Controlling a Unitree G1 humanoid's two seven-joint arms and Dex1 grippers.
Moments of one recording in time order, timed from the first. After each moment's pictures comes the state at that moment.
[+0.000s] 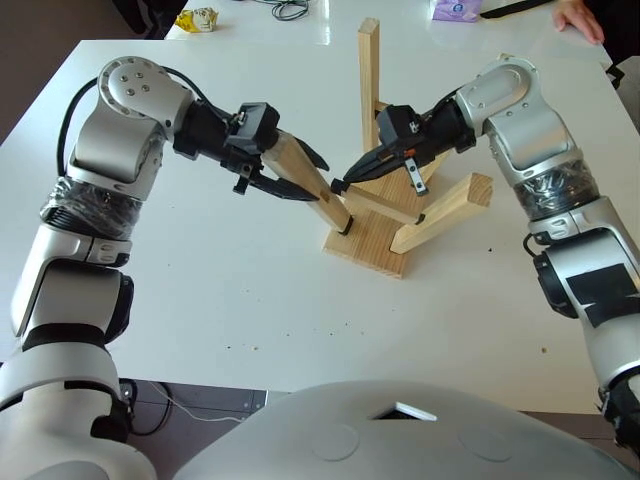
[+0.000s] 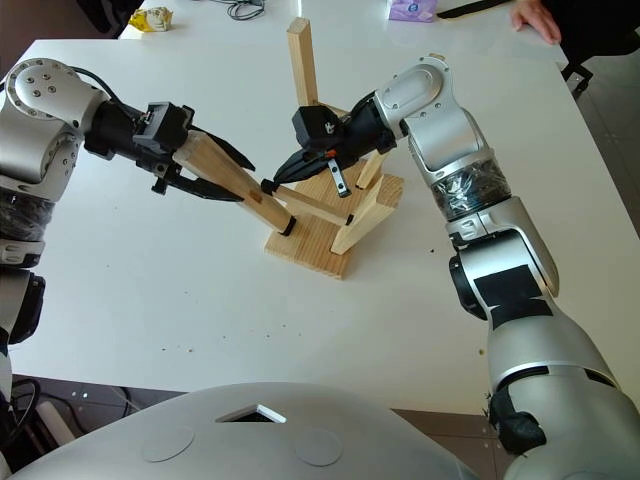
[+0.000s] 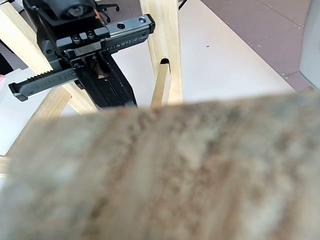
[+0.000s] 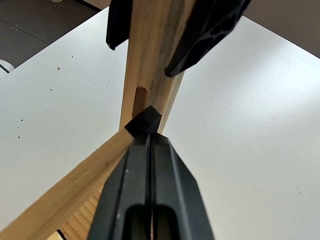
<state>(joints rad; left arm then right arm) -0.79 0.76 -0.37 0.22 -0.45 0.09 -1.60 -0.91 -0.47 0.43 0.40 0.19 0.08 1.53</state>
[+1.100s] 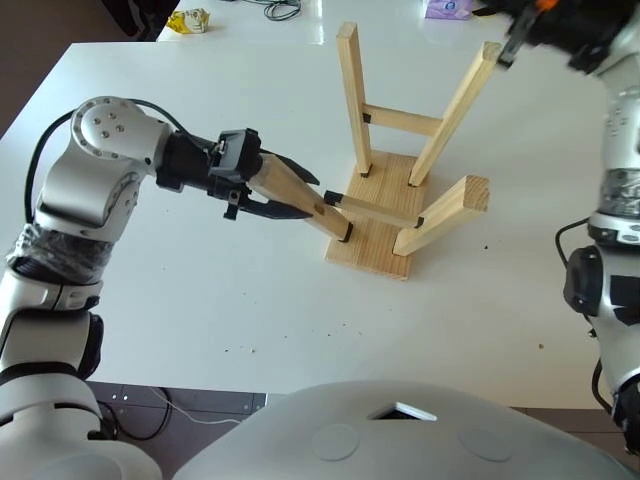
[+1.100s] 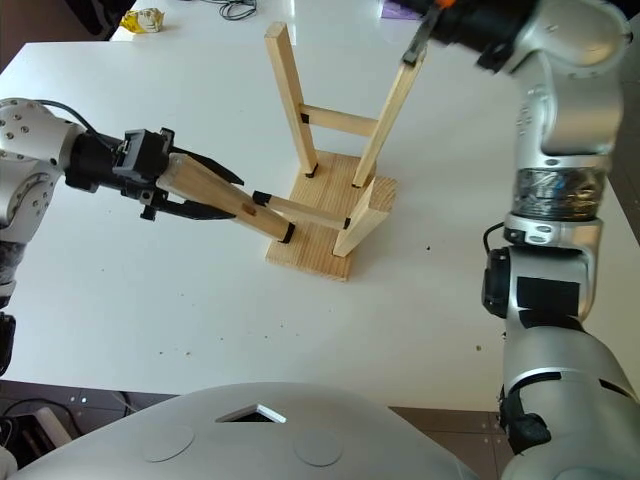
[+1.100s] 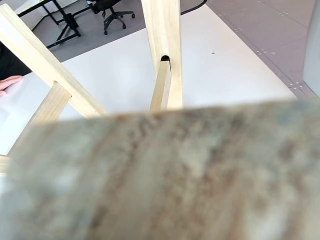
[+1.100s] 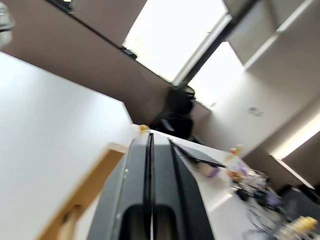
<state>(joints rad) -0.51 0.92 -0.25 -0.11 -0.56 0.16 -1.41 -0.86 -0.61 -0.14 0.22 0.23 0.13 0.90</state>
